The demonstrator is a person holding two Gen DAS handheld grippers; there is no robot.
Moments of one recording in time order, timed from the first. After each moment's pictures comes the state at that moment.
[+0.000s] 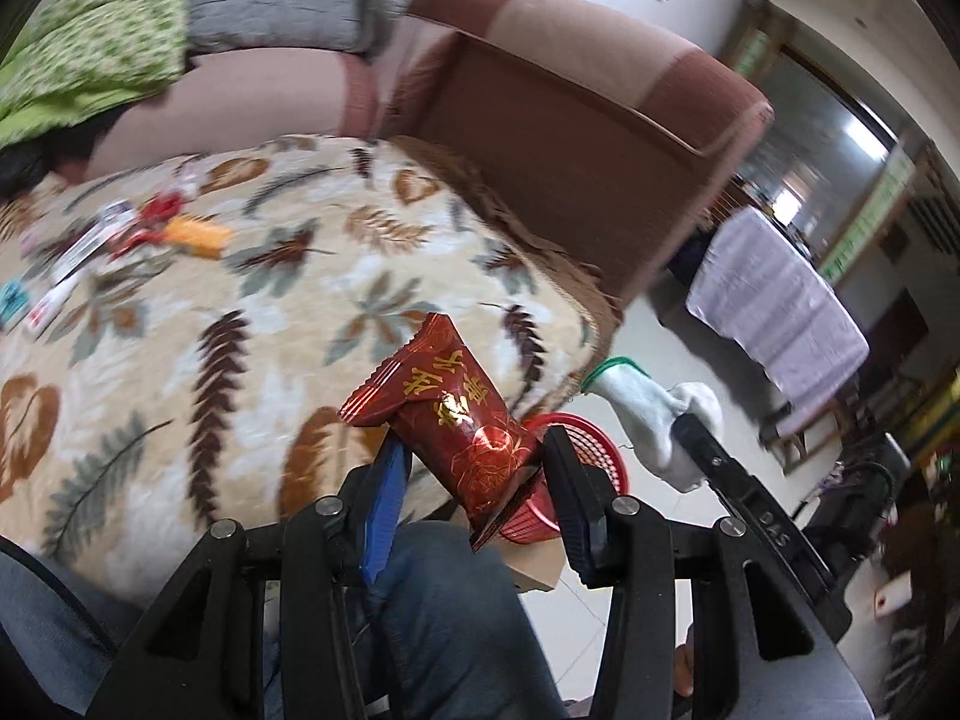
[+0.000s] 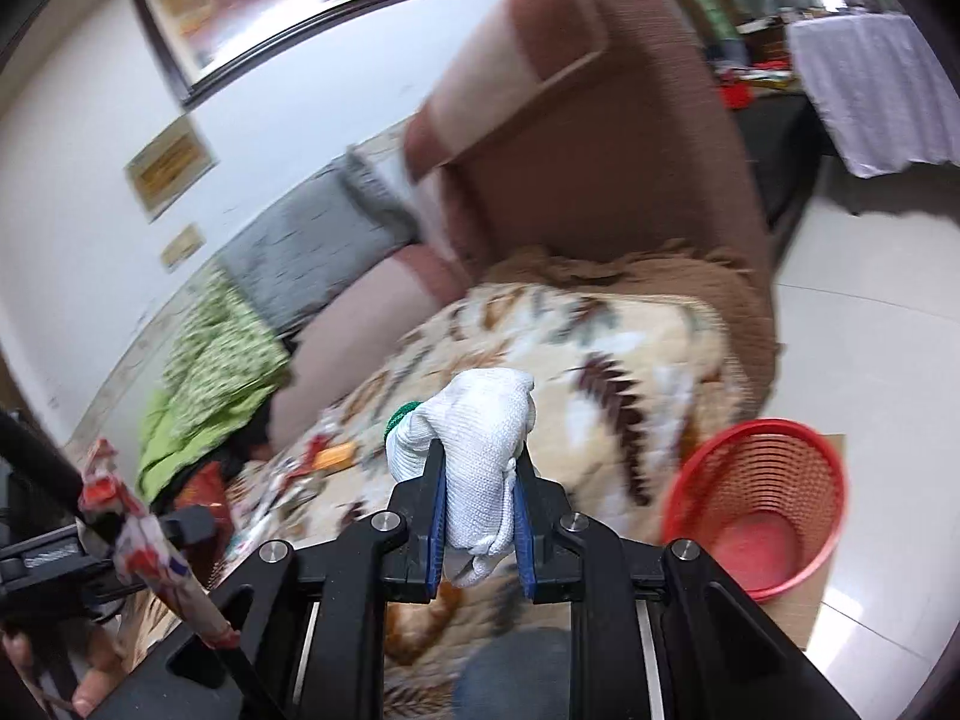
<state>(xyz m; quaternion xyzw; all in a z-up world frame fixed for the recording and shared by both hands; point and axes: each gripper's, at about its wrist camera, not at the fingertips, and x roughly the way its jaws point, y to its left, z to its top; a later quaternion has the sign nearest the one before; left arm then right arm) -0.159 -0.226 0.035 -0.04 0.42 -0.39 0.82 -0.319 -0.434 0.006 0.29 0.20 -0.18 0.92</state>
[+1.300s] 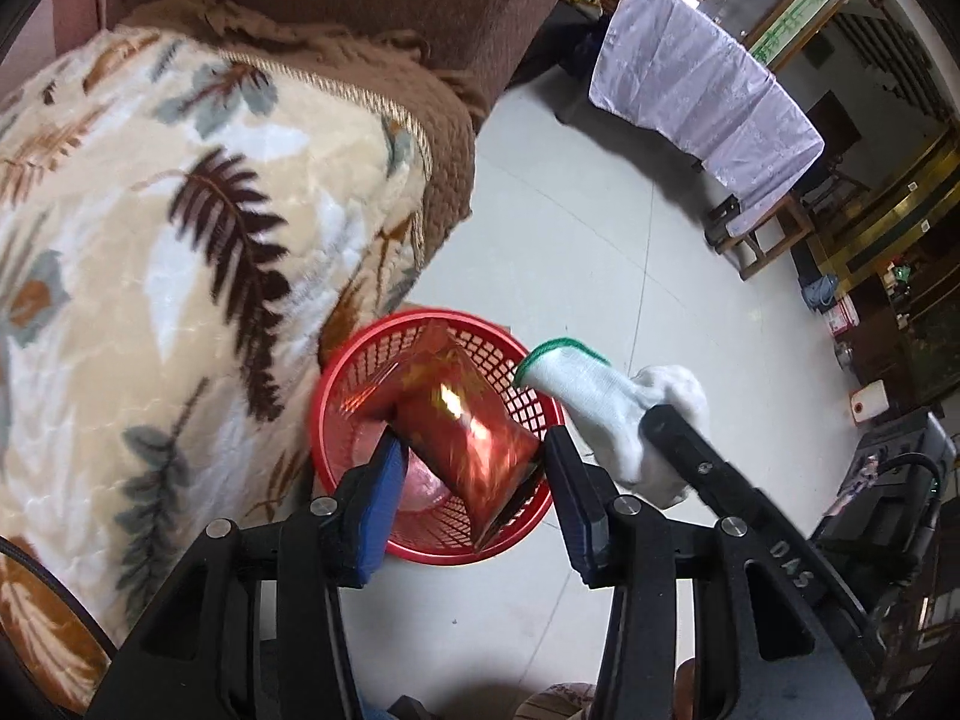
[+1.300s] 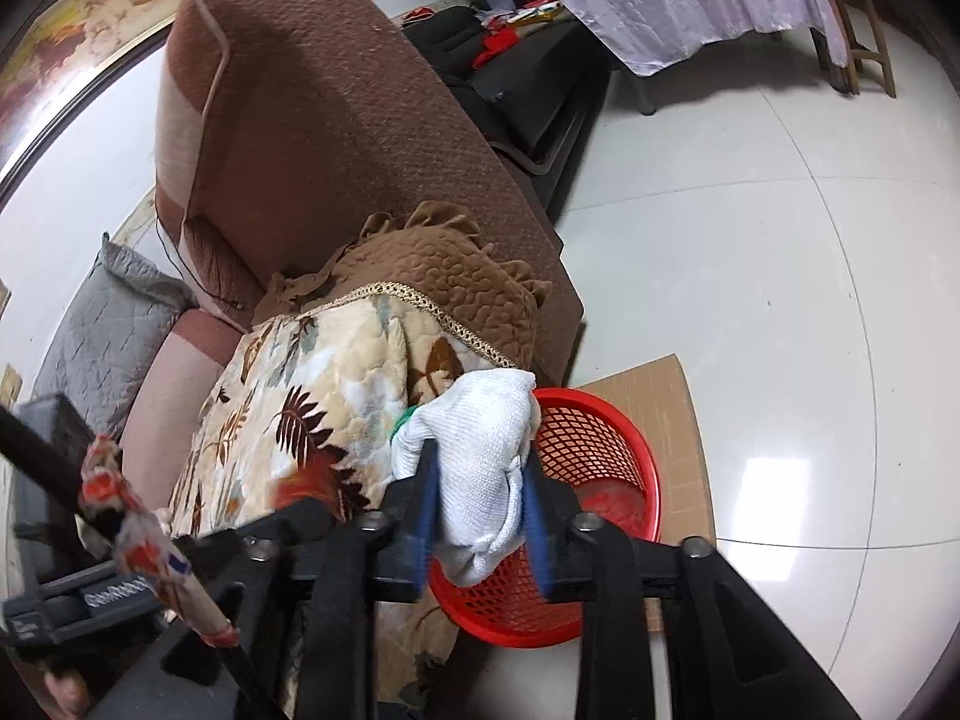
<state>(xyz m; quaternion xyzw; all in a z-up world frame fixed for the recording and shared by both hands) -0.153 -0.522 -0.123 0.12 0.54 -0.51 0.66 -0.377 -0.585 -0.090 0.41 0.22 -0.36 0.81</state>
